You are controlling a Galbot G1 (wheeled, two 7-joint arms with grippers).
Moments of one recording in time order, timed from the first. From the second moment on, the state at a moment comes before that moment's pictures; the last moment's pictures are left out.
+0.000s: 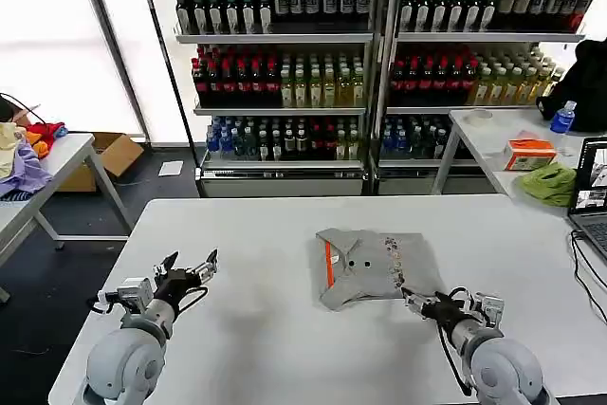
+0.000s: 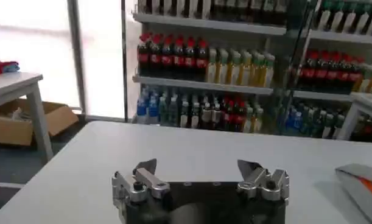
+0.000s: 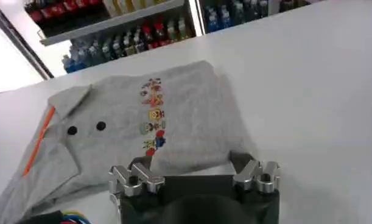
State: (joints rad) left arm 1.25 -1.17 -0.49 -2.04 -0.59 0.58 -0.26; right arm -1.28 0.95 0.41 1.98 1.06 -0.57 0.43
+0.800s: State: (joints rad) left arm 1.28 -1.21 -0.54 -2.10 -0.48 0.41 -0.21; right arm -1.42 1.03 0.80 2.21 0.66 -0.50 0.39
